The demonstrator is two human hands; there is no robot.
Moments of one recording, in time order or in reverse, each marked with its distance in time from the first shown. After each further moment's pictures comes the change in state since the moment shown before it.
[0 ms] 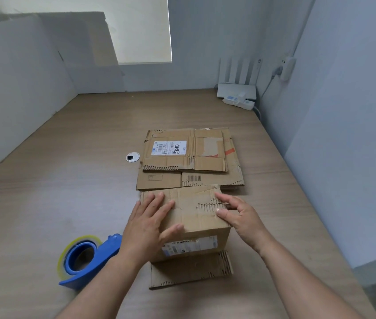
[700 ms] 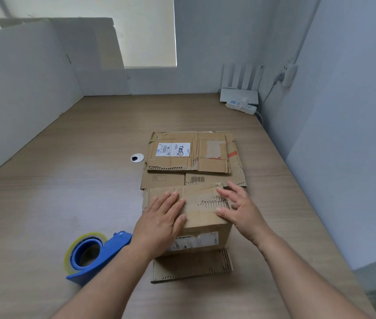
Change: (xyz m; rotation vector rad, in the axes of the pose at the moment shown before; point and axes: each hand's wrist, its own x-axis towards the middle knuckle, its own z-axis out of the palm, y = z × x) left_hand 0.005 0.008 0.000 0.039 -0.016 0.100; right_hand 0.004 -0.018 0.003 -0.234 0.026 -0.073
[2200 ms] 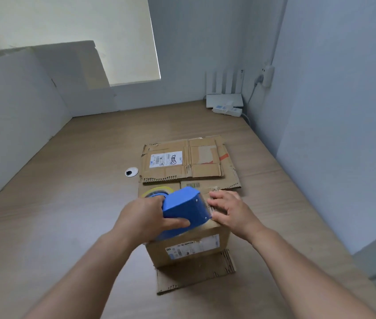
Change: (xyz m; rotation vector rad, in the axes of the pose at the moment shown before) left_hand -0.004 0.011 -0.098 0.011 -0.108 -0.108; right_hand 0.003 -0.007 0.006 -0.275 -0.024 -0.103
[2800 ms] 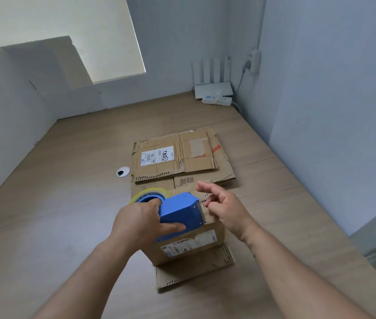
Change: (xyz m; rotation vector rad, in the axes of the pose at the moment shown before) left_hand 0.015 0.000 0.019 0.208 0.014 0.072; right_hand -0.014 -0.030 0.000 0.745 0.049 0.136
